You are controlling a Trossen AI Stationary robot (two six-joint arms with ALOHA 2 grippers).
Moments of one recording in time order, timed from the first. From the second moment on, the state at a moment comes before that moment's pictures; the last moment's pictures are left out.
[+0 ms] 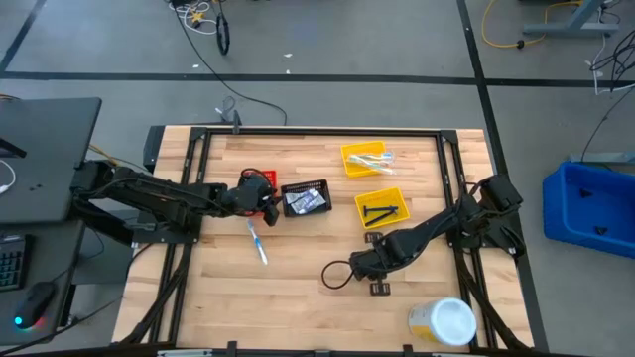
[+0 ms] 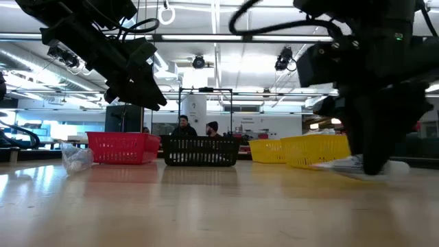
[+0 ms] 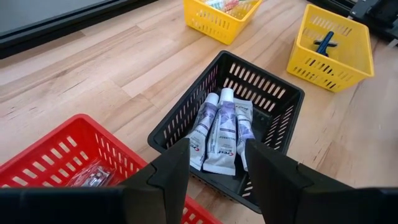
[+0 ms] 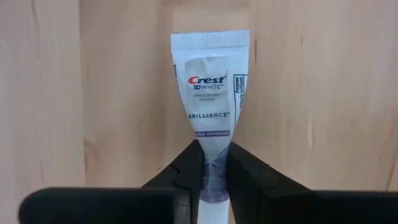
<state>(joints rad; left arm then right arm) -0.02 1.16 0.50 0.02 -0.50 -0.58 0.41 1.78 1.04 -0.63 0.00 0.35</state>
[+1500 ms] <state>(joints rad) -0.02 1.16 0.50 0.02 -0.51 -0.58 -0.10 1.88 1.04 0.18 0.15 -0.20</state>
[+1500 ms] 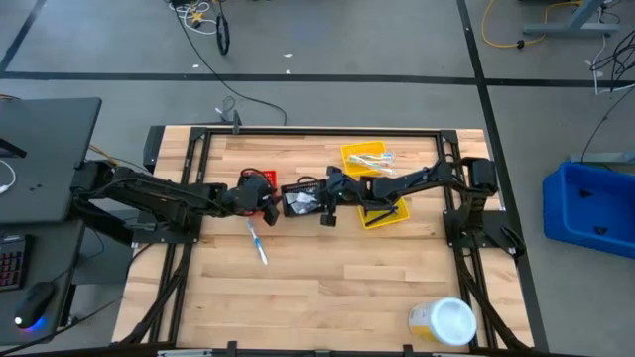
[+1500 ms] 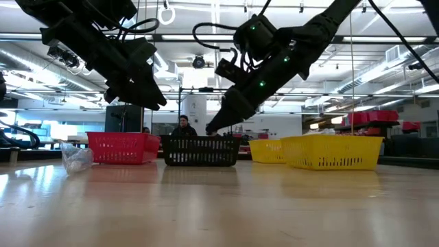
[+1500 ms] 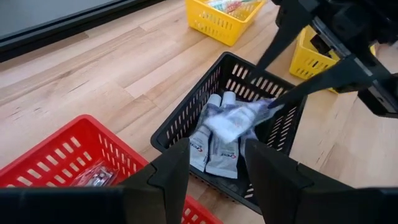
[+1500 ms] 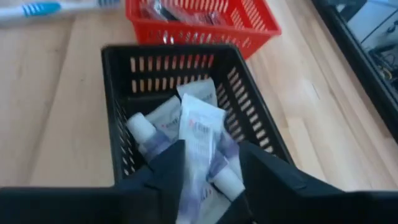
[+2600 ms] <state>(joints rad) -0.28 1.16 0.50 -0.33 -0.02 0.09 0.12 1.87 1.04 0.27 0.15 0.00</state>
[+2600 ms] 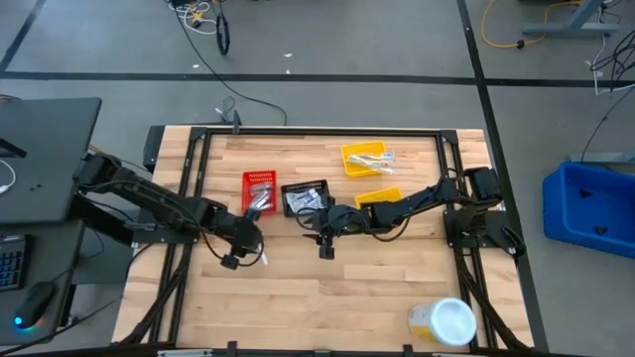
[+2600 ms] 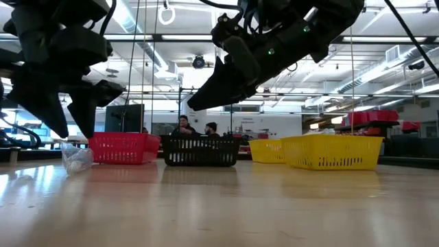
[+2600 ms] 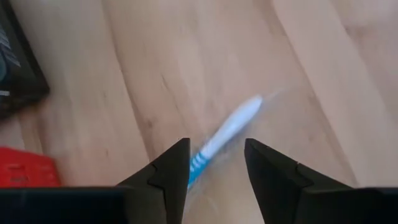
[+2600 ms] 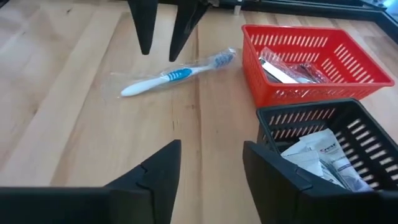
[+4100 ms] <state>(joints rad) -0.26 1.41 0.71 -0.32 -0.17 -0.12 0.17 1.87 1.04 0.36 0.15 -0.03</state>
